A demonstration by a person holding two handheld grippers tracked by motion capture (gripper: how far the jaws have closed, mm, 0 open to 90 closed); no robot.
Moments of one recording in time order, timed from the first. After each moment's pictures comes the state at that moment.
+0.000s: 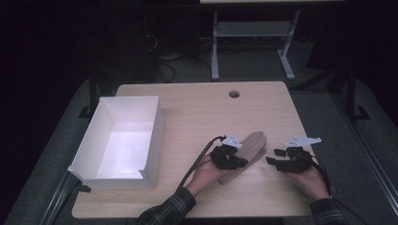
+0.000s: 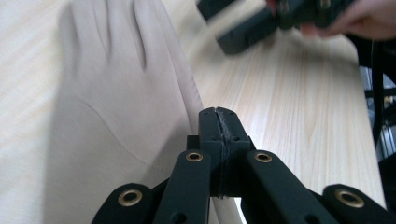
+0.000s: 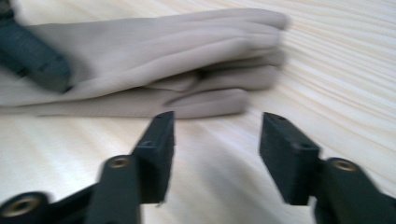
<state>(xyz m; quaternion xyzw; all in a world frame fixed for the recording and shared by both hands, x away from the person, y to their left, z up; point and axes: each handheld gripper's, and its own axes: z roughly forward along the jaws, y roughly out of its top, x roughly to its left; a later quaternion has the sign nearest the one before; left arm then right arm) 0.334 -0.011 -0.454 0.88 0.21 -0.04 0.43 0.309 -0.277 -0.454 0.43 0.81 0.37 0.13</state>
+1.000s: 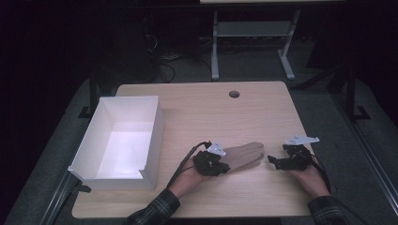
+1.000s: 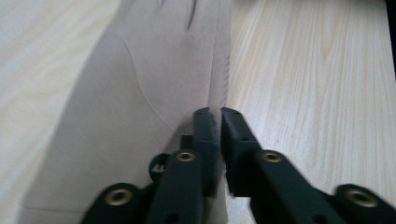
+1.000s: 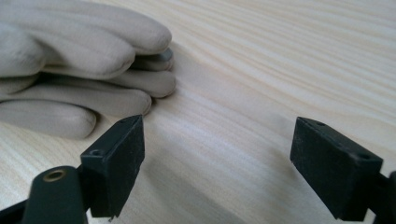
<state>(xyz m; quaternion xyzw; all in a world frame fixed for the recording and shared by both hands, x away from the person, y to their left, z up) 0.322 0.040 -0.447 0.91 0.18 0.00 0.38 0.325 -0.286 -0.476 0.46 0.80 0.35 0.18</state>
